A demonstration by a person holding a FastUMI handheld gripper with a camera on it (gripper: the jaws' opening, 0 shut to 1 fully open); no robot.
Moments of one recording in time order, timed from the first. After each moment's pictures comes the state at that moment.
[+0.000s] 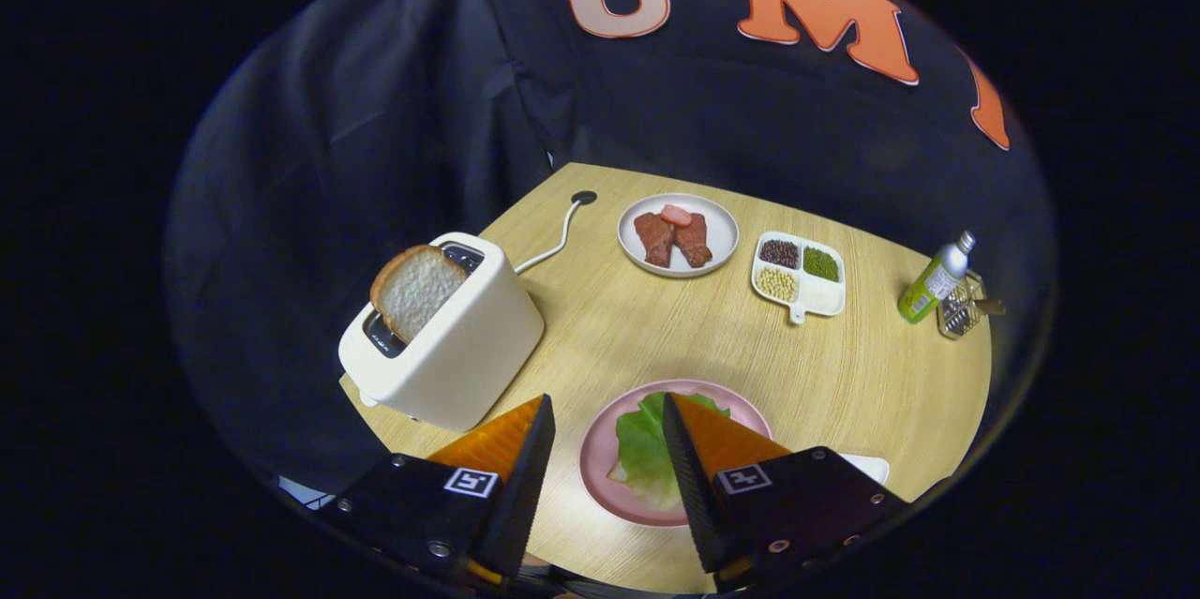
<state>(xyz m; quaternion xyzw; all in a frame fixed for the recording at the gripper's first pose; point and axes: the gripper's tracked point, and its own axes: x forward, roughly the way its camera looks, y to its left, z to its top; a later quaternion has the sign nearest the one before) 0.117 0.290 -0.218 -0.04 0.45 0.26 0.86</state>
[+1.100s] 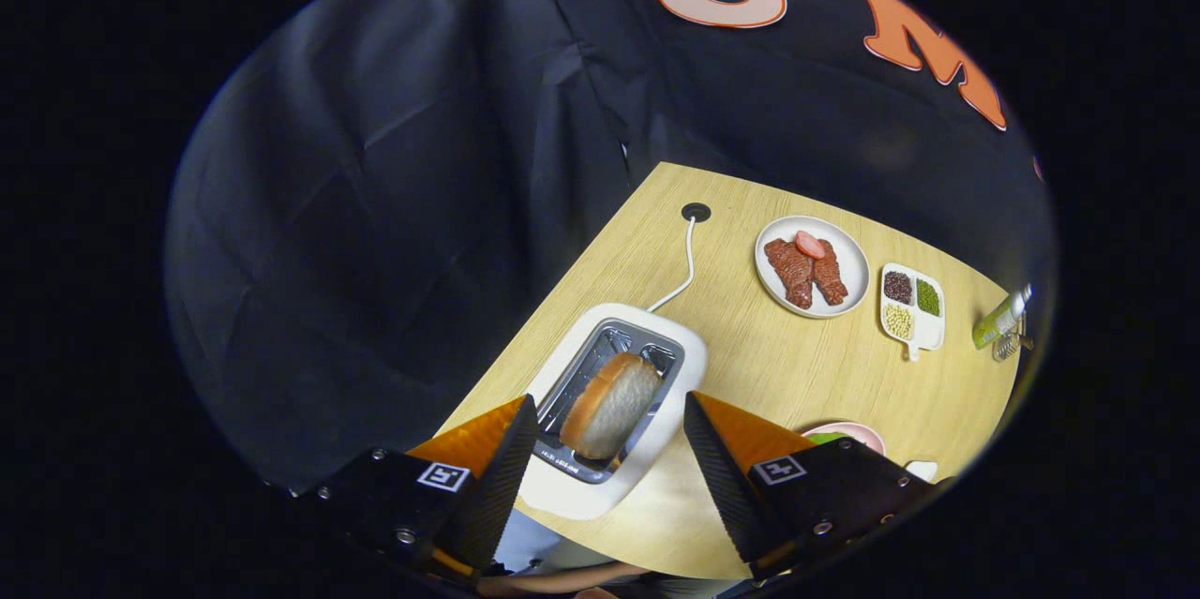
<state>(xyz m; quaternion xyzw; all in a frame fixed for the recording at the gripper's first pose) 0.122 0.484 -0.196 -0.03 0.51 0.29 0.81</state>
